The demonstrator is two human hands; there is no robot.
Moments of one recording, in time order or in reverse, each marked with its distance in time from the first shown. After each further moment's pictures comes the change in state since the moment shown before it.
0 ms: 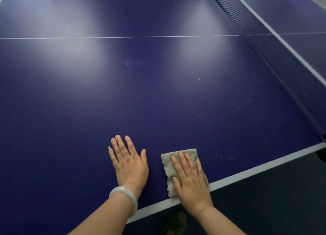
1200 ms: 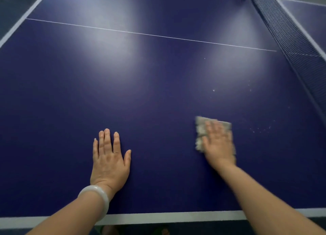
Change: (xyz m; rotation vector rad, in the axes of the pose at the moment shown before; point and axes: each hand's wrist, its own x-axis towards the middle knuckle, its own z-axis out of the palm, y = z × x) left_hand 0.003 0.004 0.021 0.142 0.147 -0.070; right_hand 0.168 0.161 -0.025 0.010 0.065 0.030
